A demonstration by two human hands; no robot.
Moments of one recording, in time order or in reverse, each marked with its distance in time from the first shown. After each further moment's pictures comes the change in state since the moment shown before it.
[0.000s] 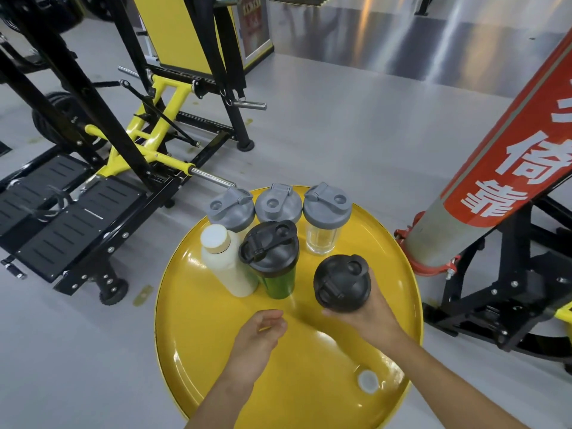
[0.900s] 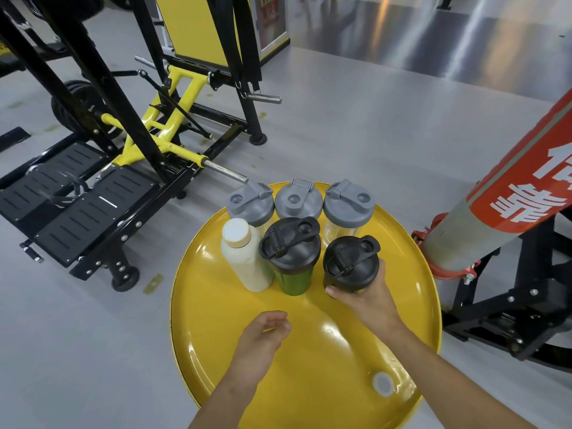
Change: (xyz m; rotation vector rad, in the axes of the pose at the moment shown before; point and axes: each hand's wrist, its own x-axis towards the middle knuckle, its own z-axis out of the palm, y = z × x) left_hand 0.000 -0.010 -0.020 -0.025 0.007 -0.024; right_hand 0.021 -0.017 0.028 0.181 0.093 0.130
